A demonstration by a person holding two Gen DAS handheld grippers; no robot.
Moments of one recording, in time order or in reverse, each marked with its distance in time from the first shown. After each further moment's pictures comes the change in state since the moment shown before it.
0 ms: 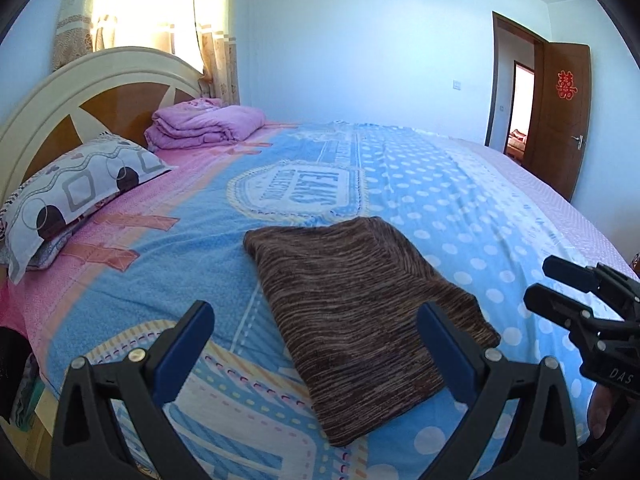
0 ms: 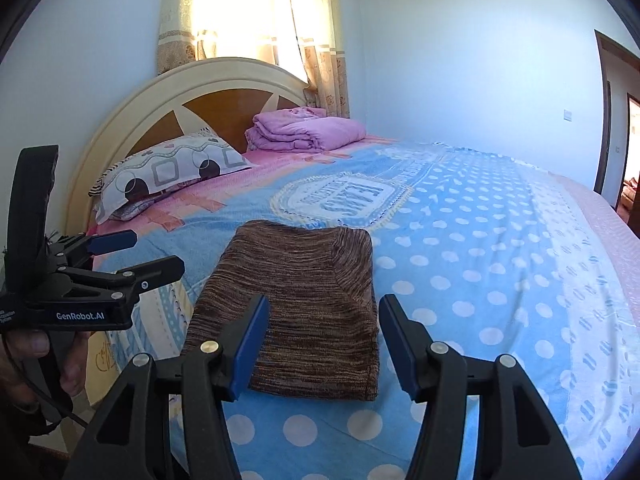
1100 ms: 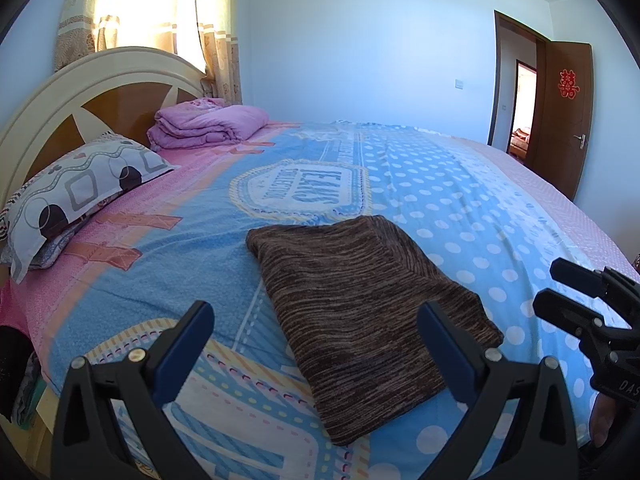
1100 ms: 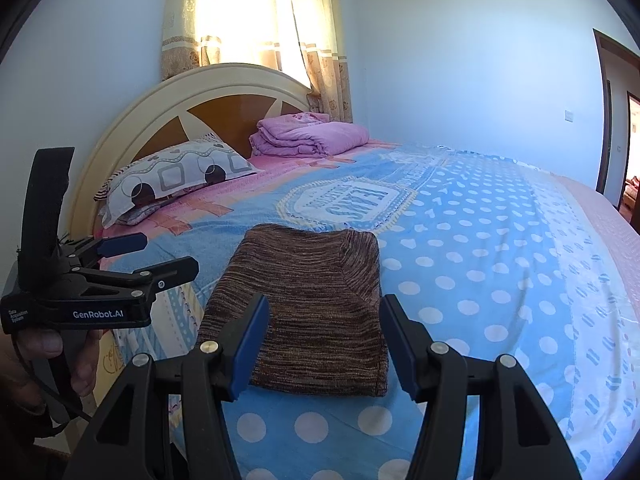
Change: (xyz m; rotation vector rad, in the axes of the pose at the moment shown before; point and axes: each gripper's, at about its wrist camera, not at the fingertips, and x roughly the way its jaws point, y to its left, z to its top) left arm 0.001 -0.001 -0.002 0.002 0.002 0.010; right arm -0.010 0.010 -0.004 0.007 -0.022 0.016
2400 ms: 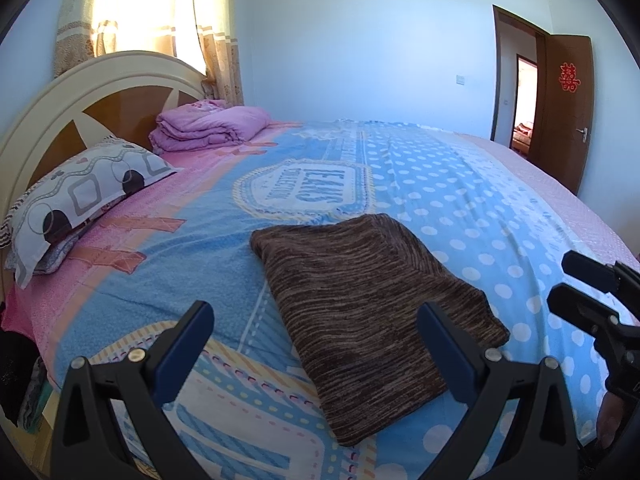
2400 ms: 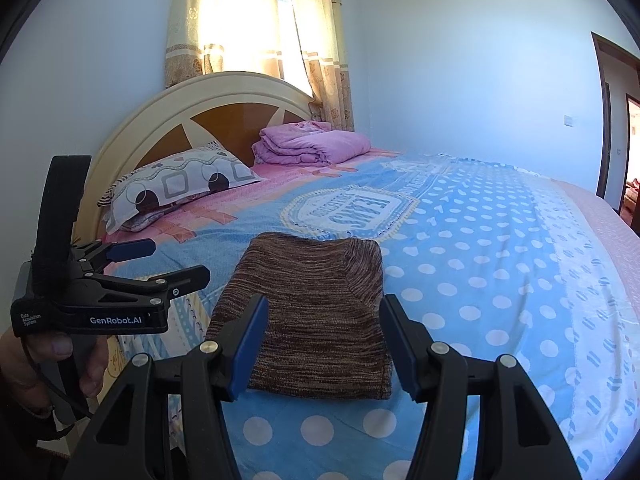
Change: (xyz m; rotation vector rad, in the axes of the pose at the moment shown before) left arm -0.001 0.000 0.000 0.018 -0.010 0.038; right arm -0.007 0.002 0.000 0.001 -0.033 0.006
